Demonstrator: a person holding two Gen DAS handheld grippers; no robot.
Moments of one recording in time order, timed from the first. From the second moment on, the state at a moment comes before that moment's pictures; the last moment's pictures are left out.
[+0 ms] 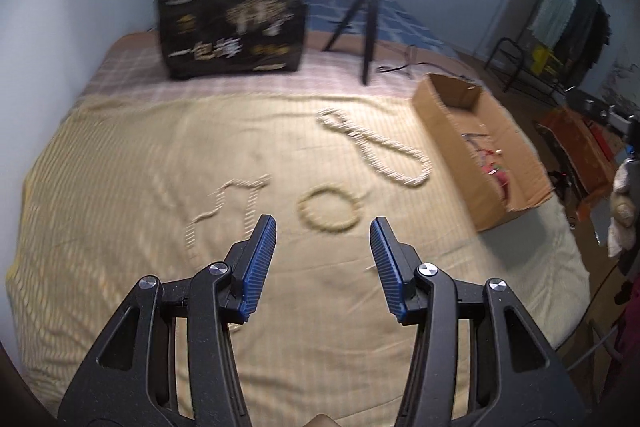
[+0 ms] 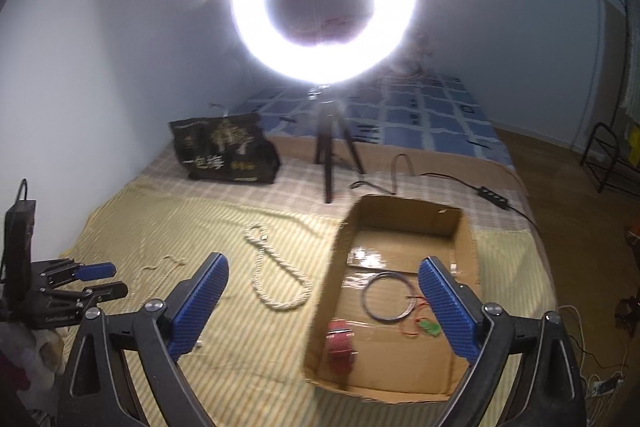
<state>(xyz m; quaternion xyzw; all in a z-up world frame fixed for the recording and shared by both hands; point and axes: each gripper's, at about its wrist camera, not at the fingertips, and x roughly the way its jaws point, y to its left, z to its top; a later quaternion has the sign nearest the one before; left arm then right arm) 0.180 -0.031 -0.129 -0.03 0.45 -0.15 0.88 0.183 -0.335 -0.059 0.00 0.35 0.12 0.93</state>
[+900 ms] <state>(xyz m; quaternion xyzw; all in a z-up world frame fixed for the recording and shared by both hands) 0.197 0.006 -0.214 -0.05 0.54 -0.16 0.82 0.235 -0.198 -0.178 0.02 0.54 0.23 0.81</state>
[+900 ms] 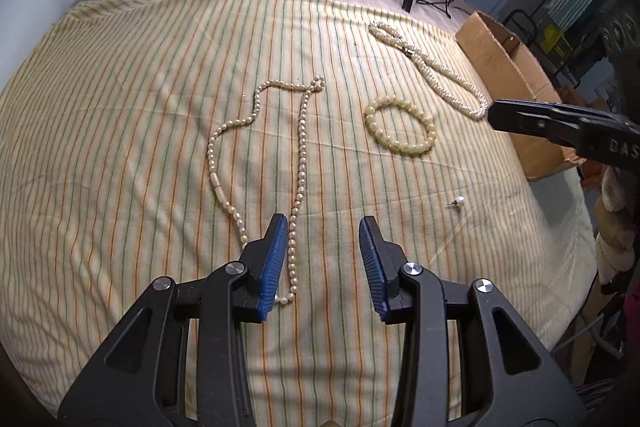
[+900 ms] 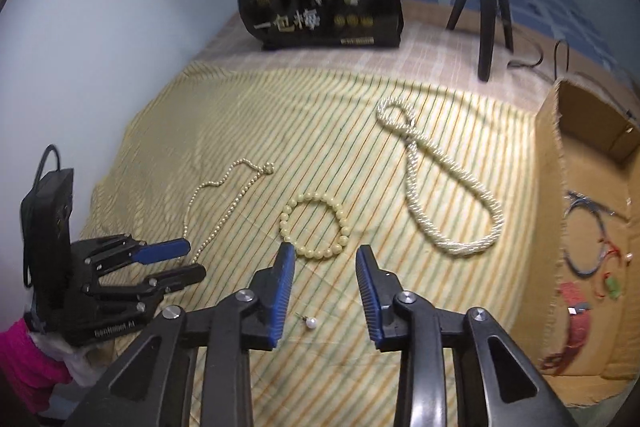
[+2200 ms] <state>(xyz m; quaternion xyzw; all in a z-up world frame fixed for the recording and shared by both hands) 0.225 -0.003 -0.236 -0.01 0.53 -0.13 0.84 0.295 -0.166 -0.239 0.05 0.60 0.19 0.77</state>
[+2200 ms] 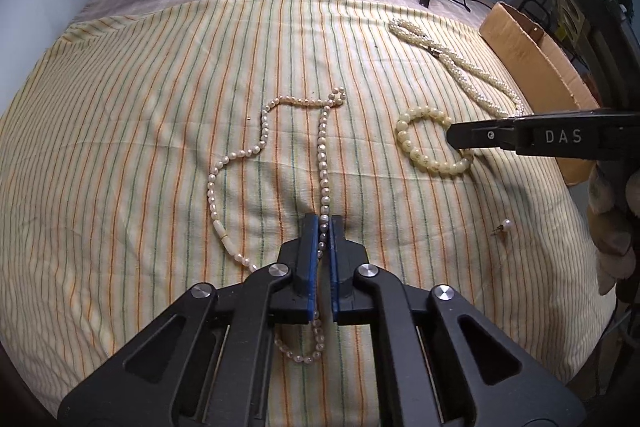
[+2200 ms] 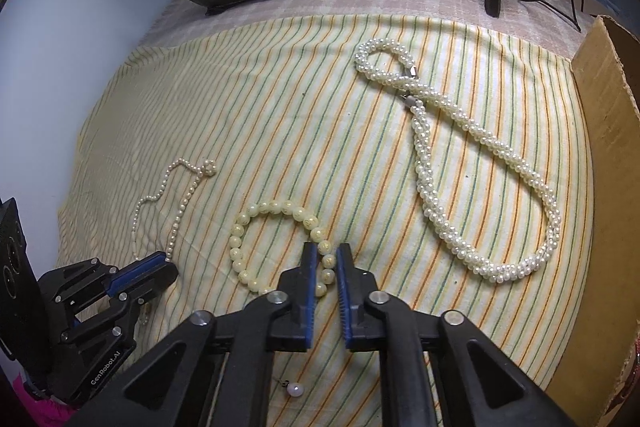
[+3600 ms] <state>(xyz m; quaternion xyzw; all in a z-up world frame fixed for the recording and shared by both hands) 0.199 0.022 -0.102 -0.16 0.44 -0.18 0.87 0.185 -0.230 -0.122 0.11 0.49 0.24 0.83</state>
